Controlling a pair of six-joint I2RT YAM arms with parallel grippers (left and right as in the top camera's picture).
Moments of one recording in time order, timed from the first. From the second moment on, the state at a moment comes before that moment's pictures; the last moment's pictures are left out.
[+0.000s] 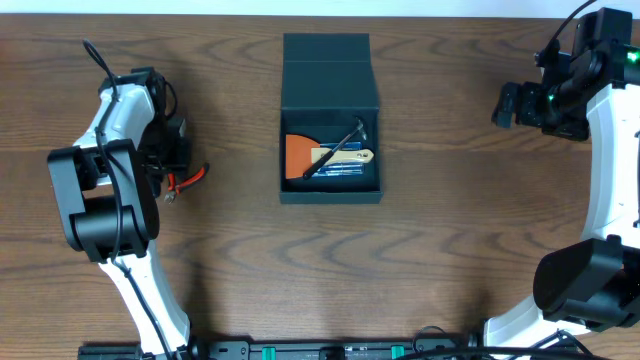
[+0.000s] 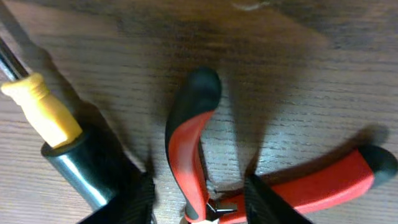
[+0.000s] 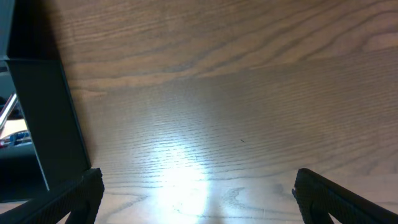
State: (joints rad) left arm 0.15 2.19 1.59 -1.16 -0.06 0.12; right arm -0.22 1.80 1.83 -1.35 -0.10 -0.01
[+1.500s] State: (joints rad) left arm -0.55 1.86 1.93 -1.22 -0.03 0.49; right arm -0.22 1.80 1.83 -1.33 -0.13 -0.01
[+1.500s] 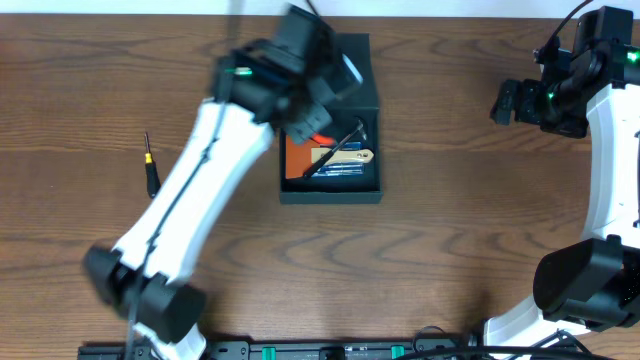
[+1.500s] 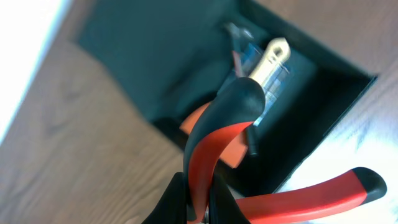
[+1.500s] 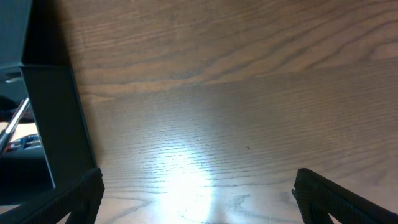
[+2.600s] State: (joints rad) left arm -0.52 2.16 1.95 -1.21 -0.21 0.38; right arm -0.22 1.80 1.83 -1.33 -0.13 -0.01
